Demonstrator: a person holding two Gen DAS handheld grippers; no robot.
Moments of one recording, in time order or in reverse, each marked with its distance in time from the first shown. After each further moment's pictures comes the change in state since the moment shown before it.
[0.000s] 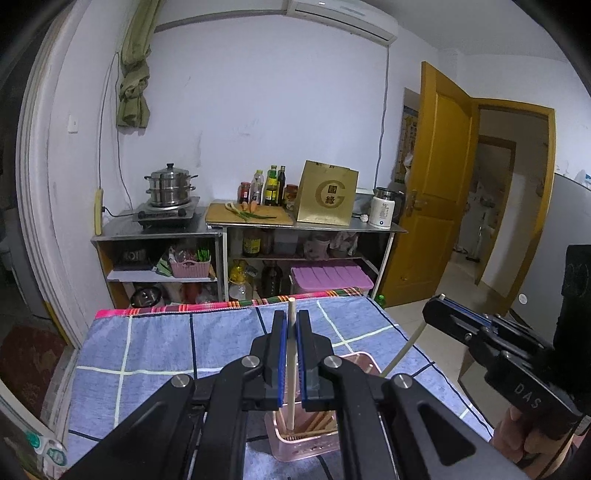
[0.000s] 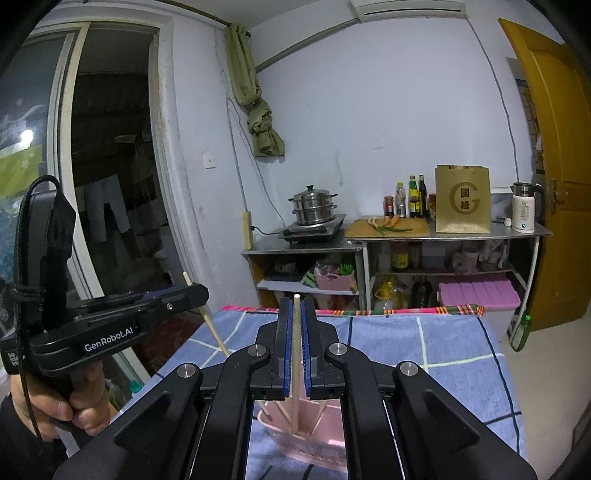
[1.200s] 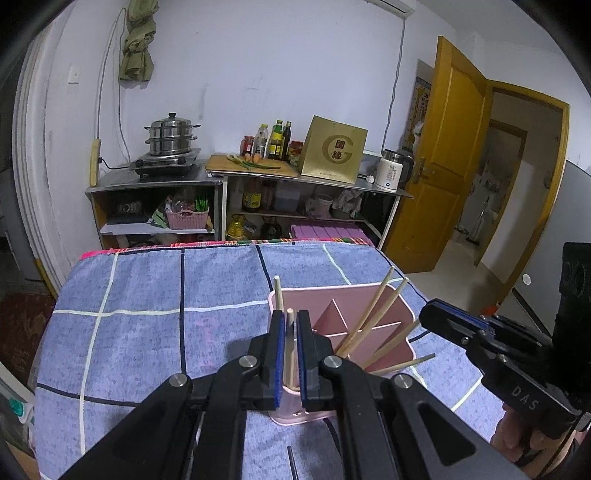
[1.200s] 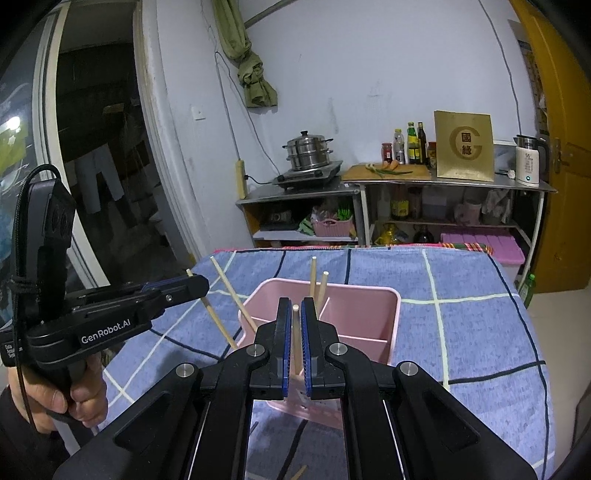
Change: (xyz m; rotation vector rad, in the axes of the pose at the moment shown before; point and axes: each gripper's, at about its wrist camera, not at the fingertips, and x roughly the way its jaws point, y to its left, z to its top) left arm 0.047 0.014 -0.078 -0.051 0.138 -0.008; right arm 0.029 -0.014 -0.065 0.031 0.173 0.004
